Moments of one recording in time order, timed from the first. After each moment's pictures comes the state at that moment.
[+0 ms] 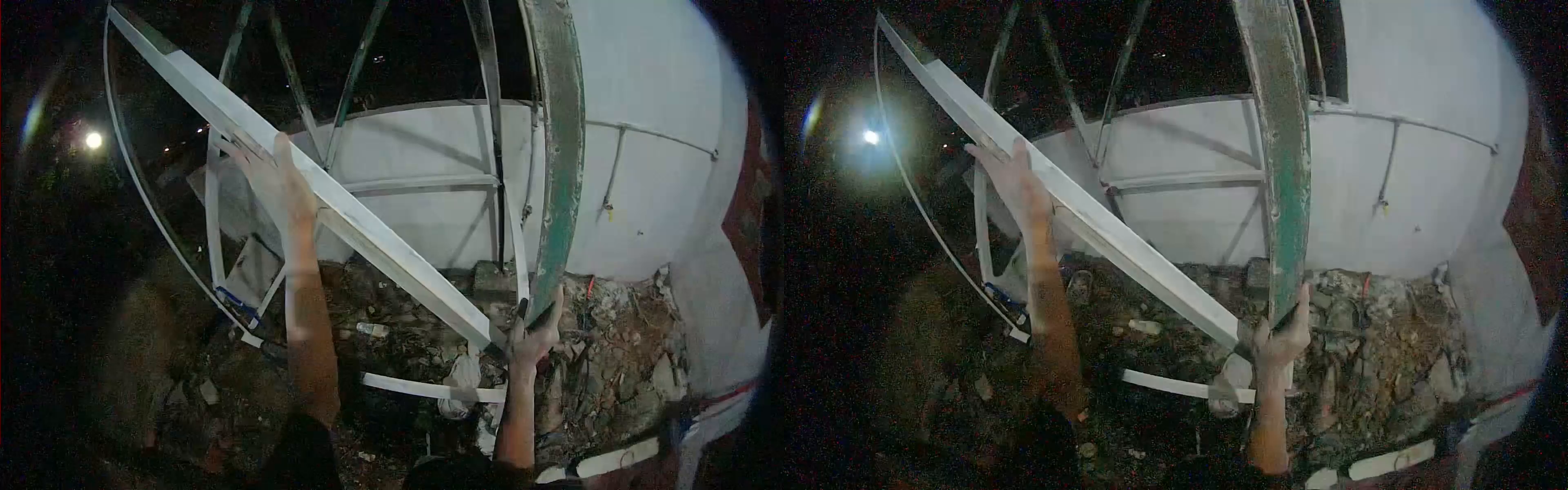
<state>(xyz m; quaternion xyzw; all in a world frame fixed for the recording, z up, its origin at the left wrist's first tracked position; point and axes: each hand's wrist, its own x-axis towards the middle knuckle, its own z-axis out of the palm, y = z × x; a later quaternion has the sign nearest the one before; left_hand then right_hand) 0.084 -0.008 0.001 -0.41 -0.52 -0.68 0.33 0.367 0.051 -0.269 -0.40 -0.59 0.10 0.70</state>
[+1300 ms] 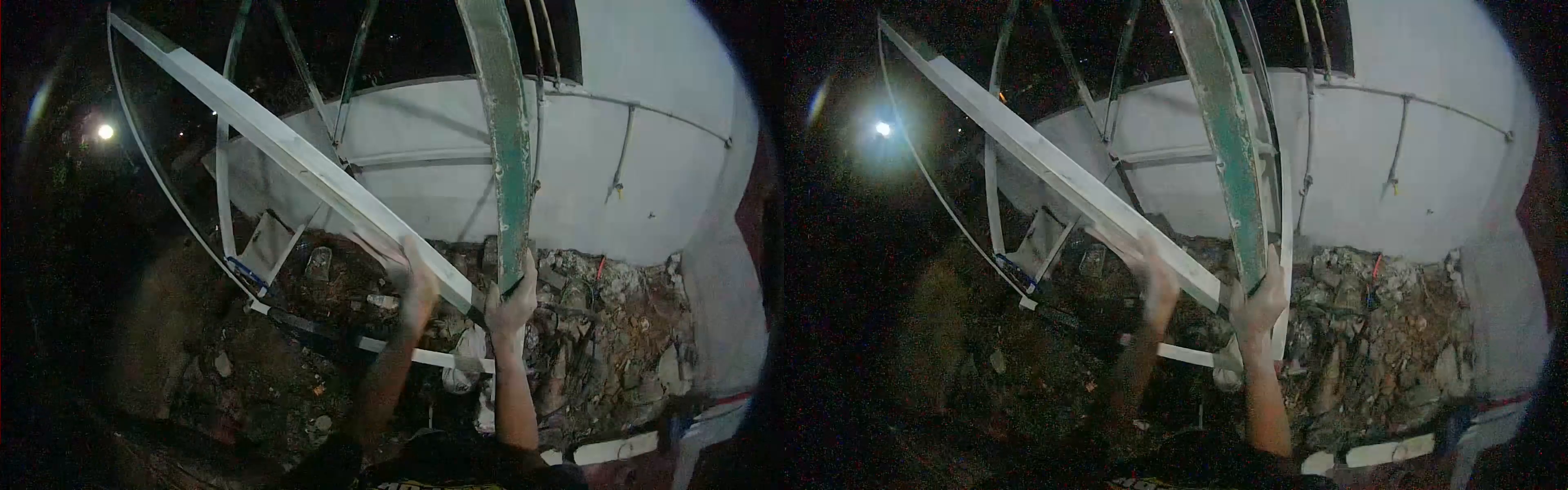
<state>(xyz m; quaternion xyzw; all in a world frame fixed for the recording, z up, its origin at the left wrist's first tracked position) 0.242 0.005 -0.202 -0.40 -0.57 -0.71 0.04 0.374 0.050 -0.260 -0.34 -0.65 0.04 0.68</state>
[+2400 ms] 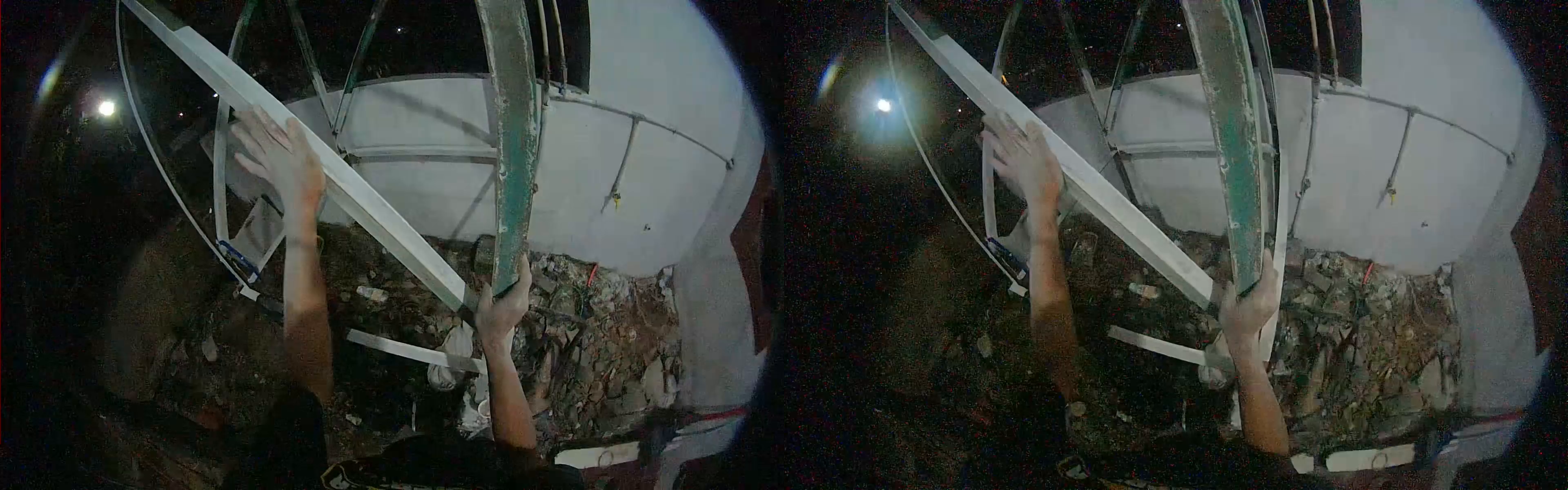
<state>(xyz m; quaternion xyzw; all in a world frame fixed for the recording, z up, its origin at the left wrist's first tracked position) 0.112 -0.007 -0.053 -0.37 -0.66 -0.48 0.44 0.376 0.047 -0.262 -0.34 -0.64 0.12 0.68</state>
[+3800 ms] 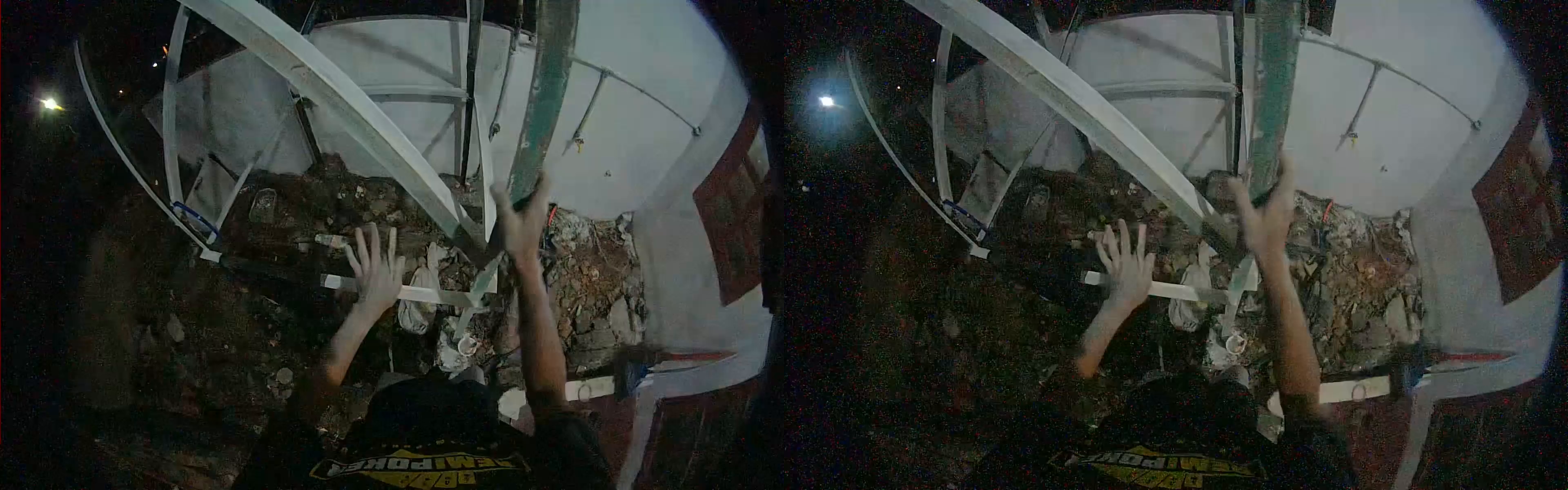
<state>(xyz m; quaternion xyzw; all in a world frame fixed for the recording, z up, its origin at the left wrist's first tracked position) 0.190 -0.080 -0.357 -0.62 -0.76 -0.17 0.12 0.400 0.061 -0.225 -0.36 -0.68 0.18 0.60</state>
